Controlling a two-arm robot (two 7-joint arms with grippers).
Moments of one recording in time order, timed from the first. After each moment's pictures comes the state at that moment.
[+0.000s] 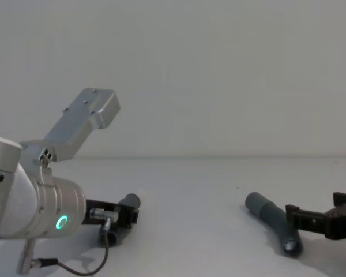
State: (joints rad) left arm -0.28 0.18 0.39 -1.55 -0.23 0.62 0.01; right arm 0.05 0.34 -0.27 -1.61 0.24 0.19 0.17
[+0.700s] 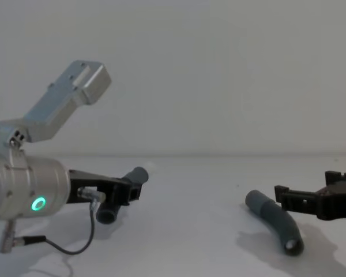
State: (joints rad) left arm -0.29 0.27 0.39 -1.58 -0.24 0.49 -0.15; right arm 0.01 0.34 -0.28 -1.77 0.21 0.28 0.14
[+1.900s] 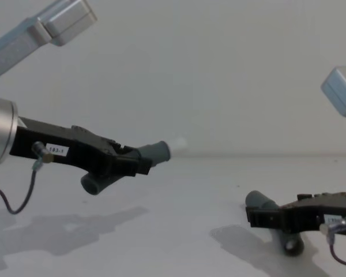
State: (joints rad) left arm -0.41 0.56 0.45 -1.66 -0.32 0.41 -0.64; right arm 0.06 0.25 -0.33 -1.76 0.17 0.50 0.11
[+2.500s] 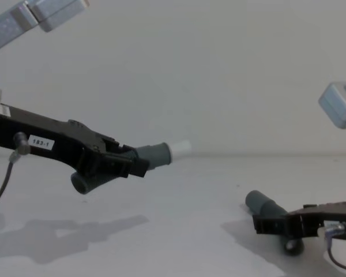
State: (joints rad) left arm -0.46 0.63 0.48 -1.67 -0.35 0.41 -0.77; right arm 0.10 0.21 -0.31 -1.68 0.16 0.54 0.09
